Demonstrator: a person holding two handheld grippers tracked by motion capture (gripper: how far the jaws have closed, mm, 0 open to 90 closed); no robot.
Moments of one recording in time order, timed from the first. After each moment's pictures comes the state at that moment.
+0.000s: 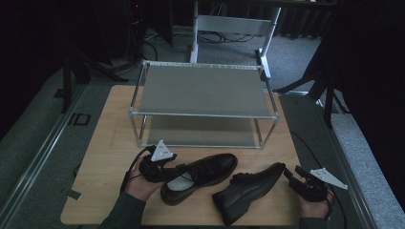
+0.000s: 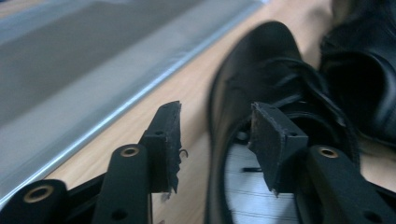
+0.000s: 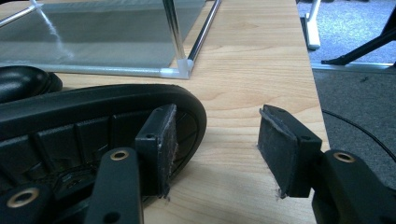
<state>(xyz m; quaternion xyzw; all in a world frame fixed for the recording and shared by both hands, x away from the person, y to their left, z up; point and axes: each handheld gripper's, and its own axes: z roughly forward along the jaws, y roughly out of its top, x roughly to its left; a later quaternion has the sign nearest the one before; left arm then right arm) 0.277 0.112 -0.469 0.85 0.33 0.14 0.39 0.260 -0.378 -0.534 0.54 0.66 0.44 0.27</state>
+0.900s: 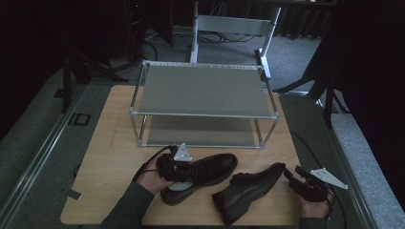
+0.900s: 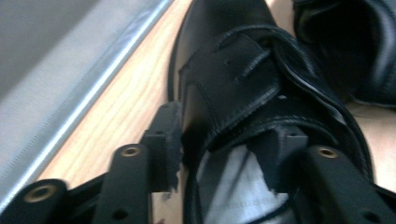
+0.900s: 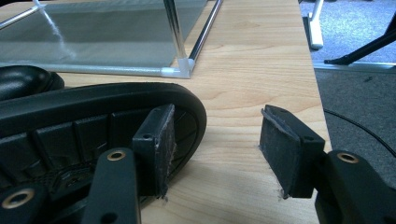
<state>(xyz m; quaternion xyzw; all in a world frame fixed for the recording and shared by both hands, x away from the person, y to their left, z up) 0.296 0.079 -0.482 0.91 0.23 0.12 0.33 0.260 -0.380 -0.535 0.54 0.67 0.44 0.27</state>
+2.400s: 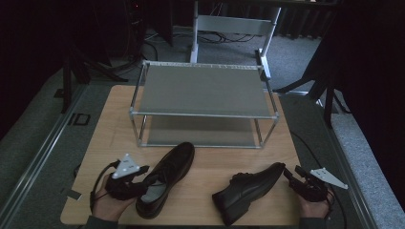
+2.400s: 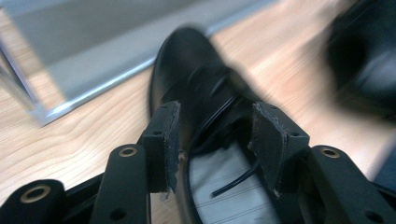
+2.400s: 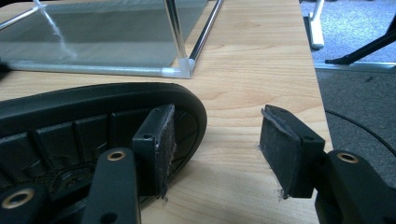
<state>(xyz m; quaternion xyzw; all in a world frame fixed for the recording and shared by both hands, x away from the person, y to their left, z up) 0.219 0.195 -0.460 0.80 0.40 0.15 0.43 0.261 -0.380 -0.535 0.54 0.66 0.44 0.27</state>
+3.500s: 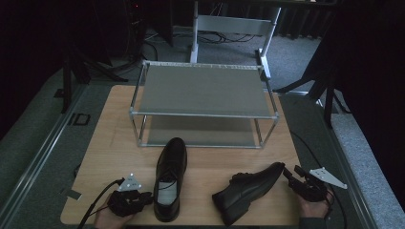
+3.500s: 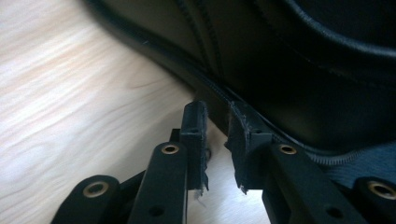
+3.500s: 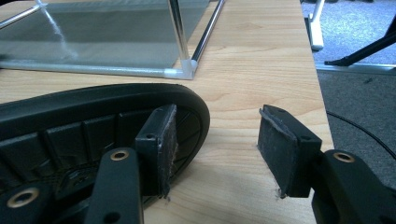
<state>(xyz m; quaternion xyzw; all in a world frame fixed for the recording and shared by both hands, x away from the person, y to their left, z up) 0.206 0.189 -0.536 0.84 0.40 0.04 0.36 0.260 -0.377 -0.533 0.54 0.67 0.44 0.27</state>
